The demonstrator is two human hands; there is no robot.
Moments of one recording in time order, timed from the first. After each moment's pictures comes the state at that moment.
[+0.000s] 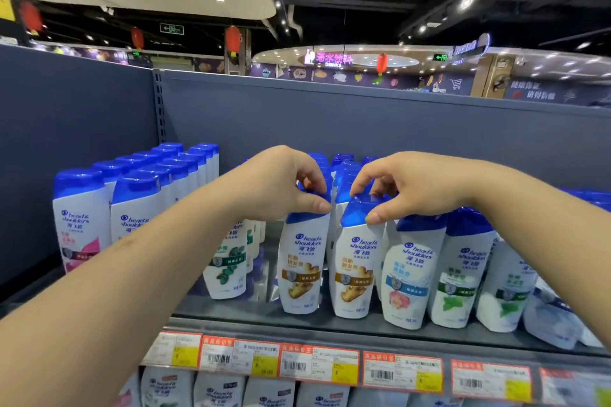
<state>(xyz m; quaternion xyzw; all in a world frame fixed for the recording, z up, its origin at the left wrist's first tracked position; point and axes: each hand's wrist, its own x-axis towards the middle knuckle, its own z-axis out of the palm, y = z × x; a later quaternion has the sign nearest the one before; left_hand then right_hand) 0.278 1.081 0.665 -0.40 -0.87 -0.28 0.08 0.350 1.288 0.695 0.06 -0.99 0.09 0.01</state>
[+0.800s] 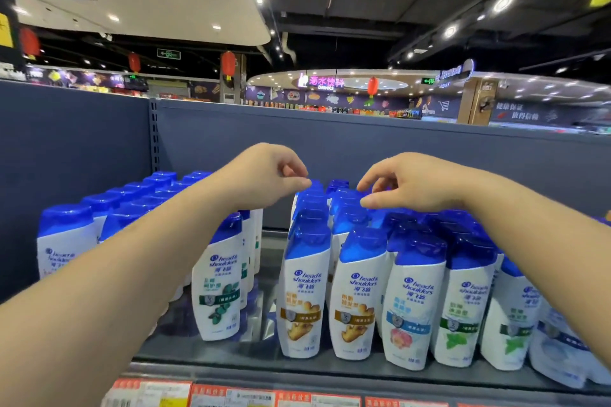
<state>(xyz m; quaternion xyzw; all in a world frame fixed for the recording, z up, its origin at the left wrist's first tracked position) 0.237 1.082 0.694 -0.35 -0.87 -0.31 0.13 0.329 1.304 0.718 0.00 -0.99 0.10 0.09</state>
